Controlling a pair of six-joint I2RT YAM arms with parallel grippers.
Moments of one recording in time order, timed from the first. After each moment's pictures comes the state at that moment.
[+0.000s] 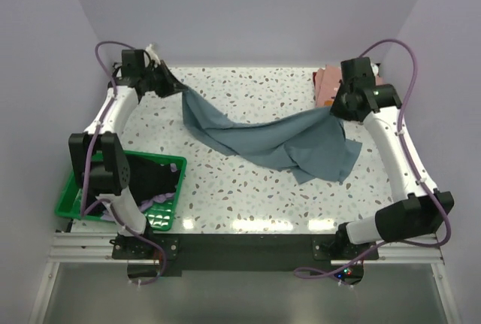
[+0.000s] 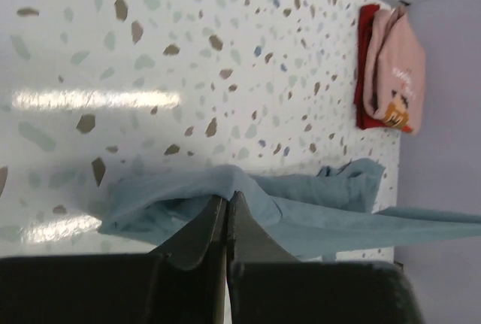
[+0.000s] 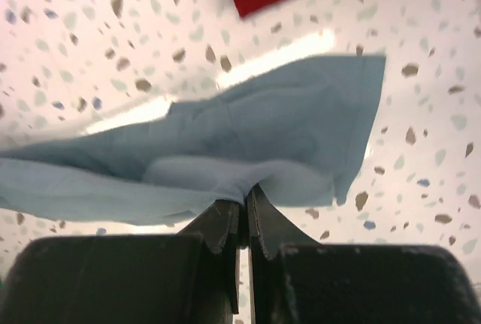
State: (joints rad) left arm 0.03 1.77 1.45 -0.42 0.55 -0.51; right arm 0.19 1.40 1.48 -1.01 0.28 0.51
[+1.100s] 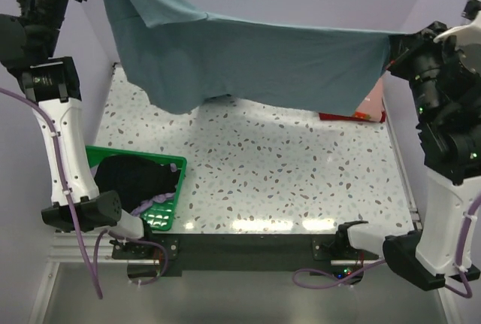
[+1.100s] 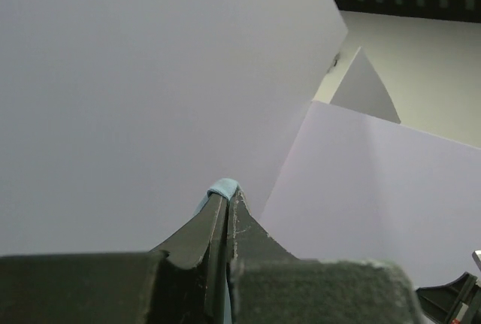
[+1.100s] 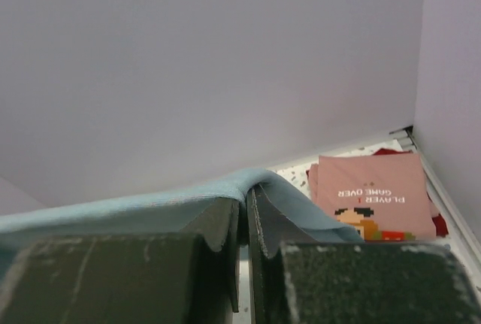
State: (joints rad) left arm 0.23 1.51 2.04 0.29 0.55 -1.10; right arm 0.18 1.23 2.13 -0.86 0.29 0.33
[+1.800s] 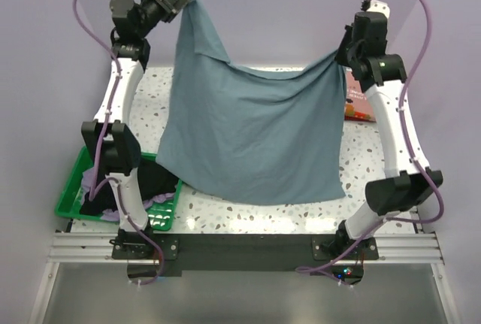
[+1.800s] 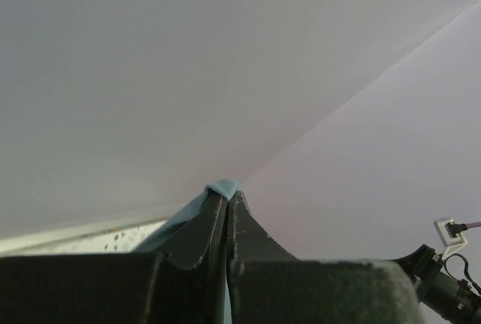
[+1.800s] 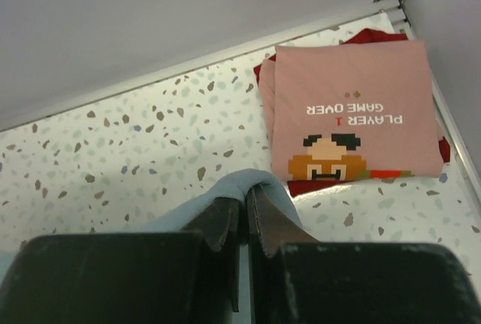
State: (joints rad) left arm -0.03 2.02 2.13 0.20 0.53 -0.98; right arm 0.15 1.61 1.97 -0.77 0.31 0.32
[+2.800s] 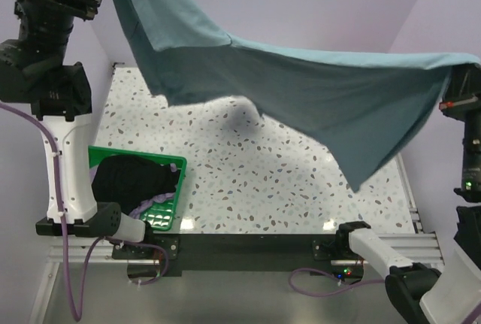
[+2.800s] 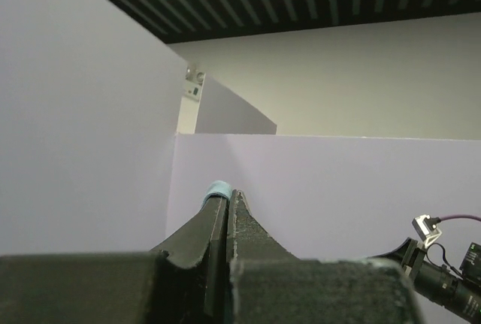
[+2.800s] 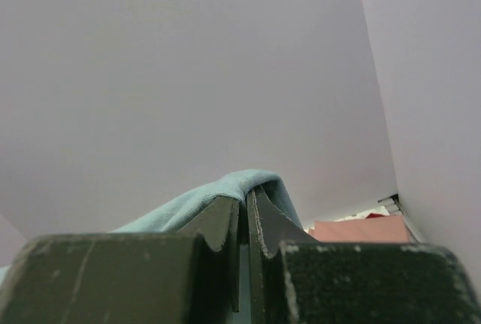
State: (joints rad) left arm -0.03 1.45 2.13 0.51 0.53 -1.12; right arm 0.13 0.98 2.09 -0.77 0.32 0.29
